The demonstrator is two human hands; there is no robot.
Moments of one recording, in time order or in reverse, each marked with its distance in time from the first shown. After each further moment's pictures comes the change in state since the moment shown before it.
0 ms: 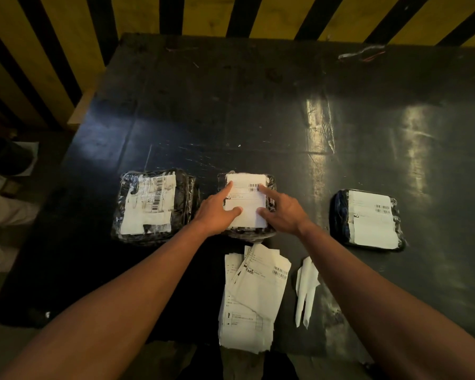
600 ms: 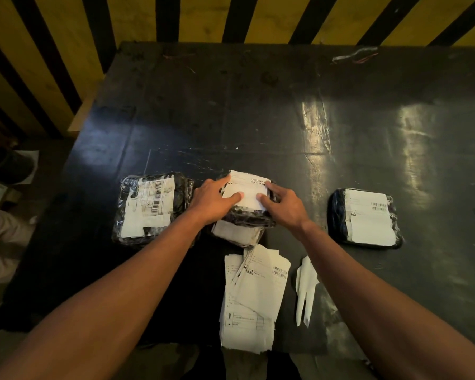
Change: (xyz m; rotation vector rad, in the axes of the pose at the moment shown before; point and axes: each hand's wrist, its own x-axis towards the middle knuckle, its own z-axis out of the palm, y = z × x) left_hand 0.001 0.026 -0.026 0.108 0.072 0.024; right_hand -0.017 -0.012 -0.010 0.351 0.172 0.055
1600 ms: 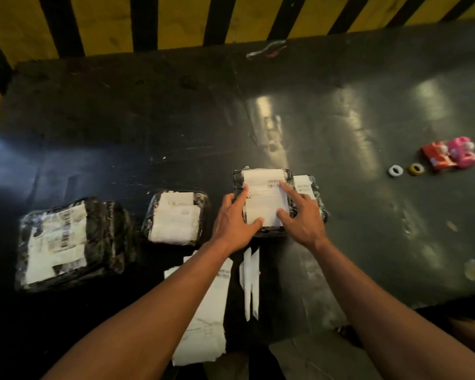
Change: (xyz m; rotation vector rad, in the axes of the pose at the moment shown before) left_hand -0.035 0.129 0.157 -0.052 -0.113 0.284; right_hand -0.062 0.144 -0.120 -0.155 0.368 0.082
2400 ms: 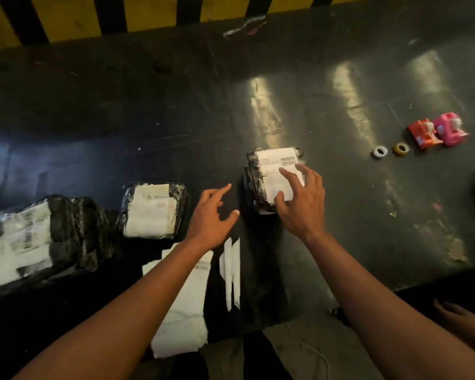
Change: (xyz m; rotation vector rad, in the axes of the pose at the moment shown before) left_hand -0.002 -0.011 0.018 -0.068 0.039 0.055; right_hand -0.001 0.034 -0.021 -0.170 0.270 -0.136
